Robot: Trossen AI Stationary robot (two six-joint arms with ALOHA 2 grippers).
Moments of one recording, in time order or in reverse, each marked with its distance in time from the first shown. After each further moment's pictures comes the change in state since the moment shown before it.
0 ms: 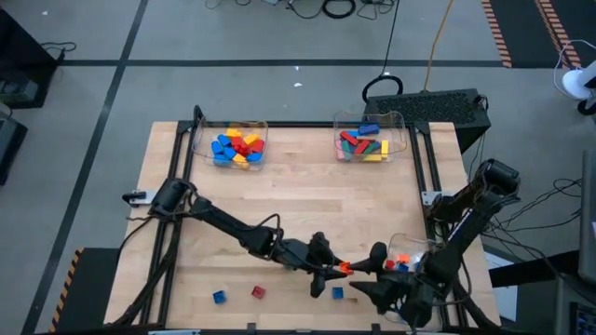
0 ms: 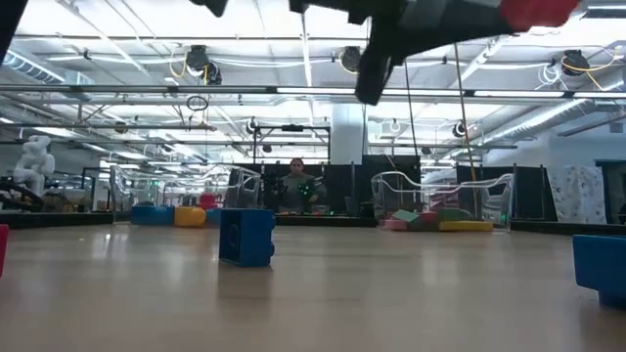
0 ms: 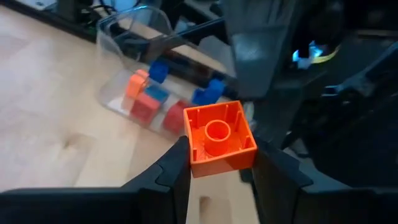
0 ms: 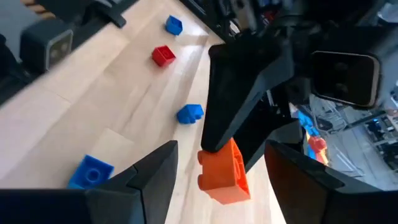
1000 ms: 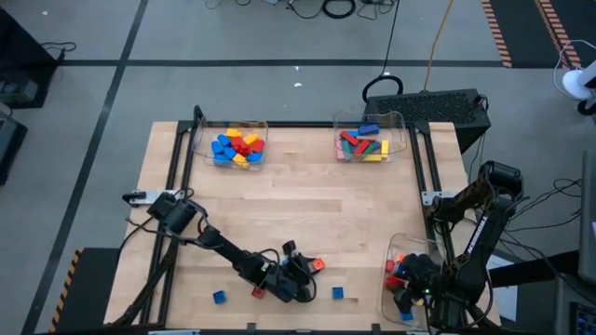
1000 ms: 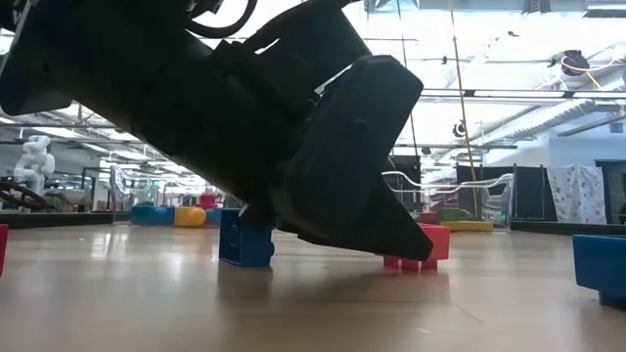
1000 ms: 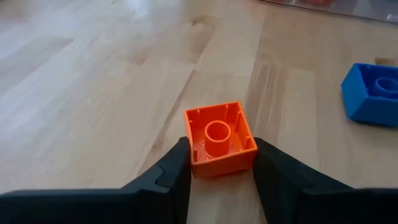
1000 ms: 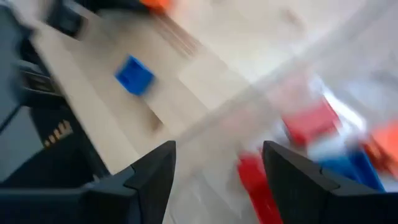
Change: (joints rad) left arm -0.167 0.178 -0.118 -0.110 -0.566 0.069; right arm 0.235 0.000 0.000 -0.614 -0.346 2.055
